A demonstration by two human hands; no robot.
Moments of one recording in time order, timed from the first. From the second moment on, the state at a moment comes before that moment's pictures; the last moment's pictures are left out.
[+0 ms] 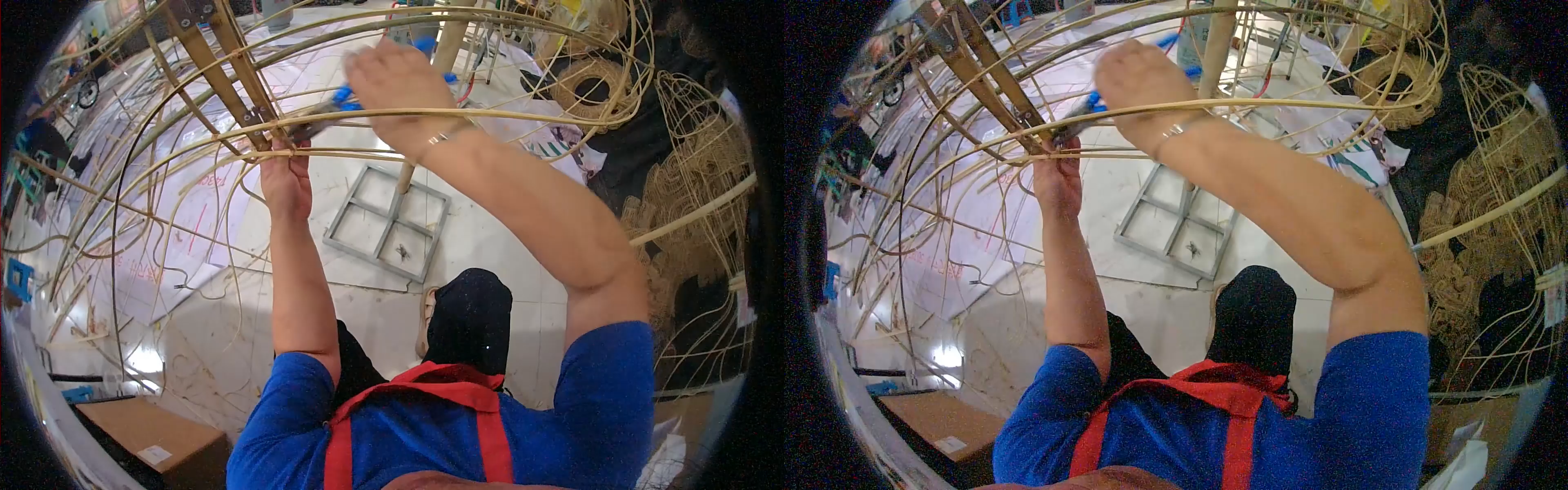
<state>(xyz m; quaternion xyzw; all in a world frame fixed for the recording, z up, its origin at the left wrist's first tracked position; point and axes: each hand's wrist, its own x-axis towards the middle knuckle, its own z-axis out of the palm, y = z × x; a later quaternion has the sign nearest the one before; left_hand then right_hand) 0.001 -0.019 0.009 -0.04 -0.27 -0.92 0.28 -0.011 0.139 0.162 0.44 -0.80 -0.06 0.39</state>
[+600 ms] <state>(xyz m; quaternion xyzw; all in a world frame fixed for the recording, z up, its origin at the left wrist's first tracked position) 0.002 -0.024 0.007 0.03 -0.28 -0.91 0.31 -0.032 0.232 -0.045 0.30 -0.87 0.33 -0.20</state>
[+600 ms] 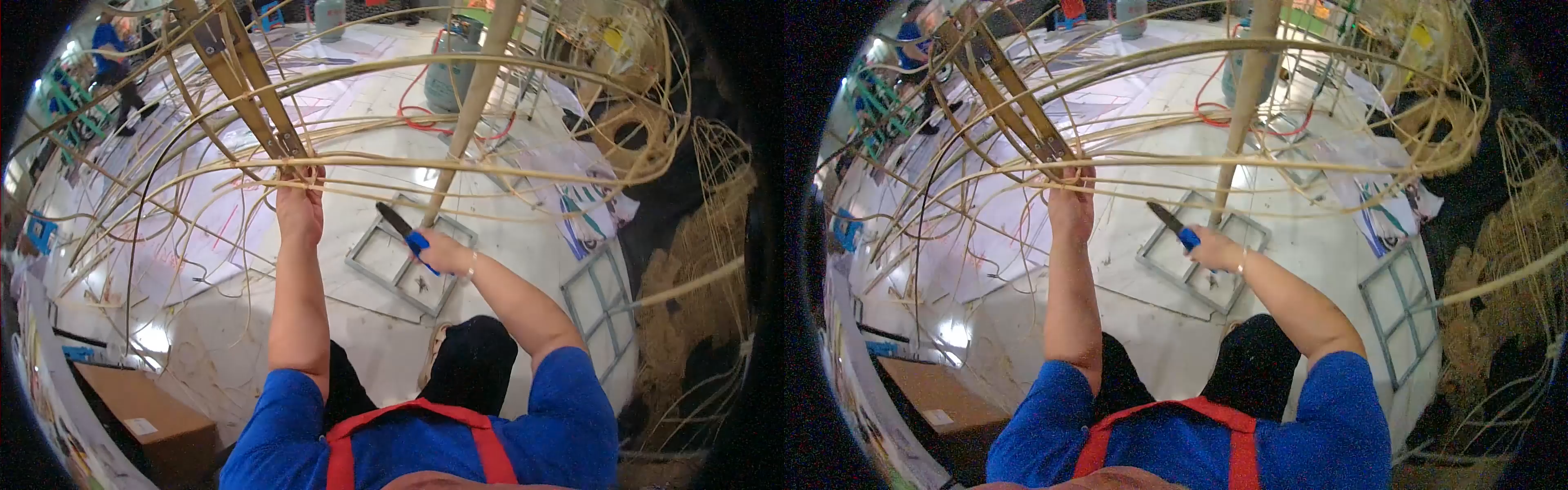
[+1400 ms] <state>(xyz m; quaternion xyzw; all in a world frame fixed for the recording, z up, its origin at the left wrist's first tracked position) 0.008 -0.028 0.005 0.05 -0.35 -0.89 0.29 -0.163 0.078 -0.021 0.51 -0.55 0.52 -0.41</state>
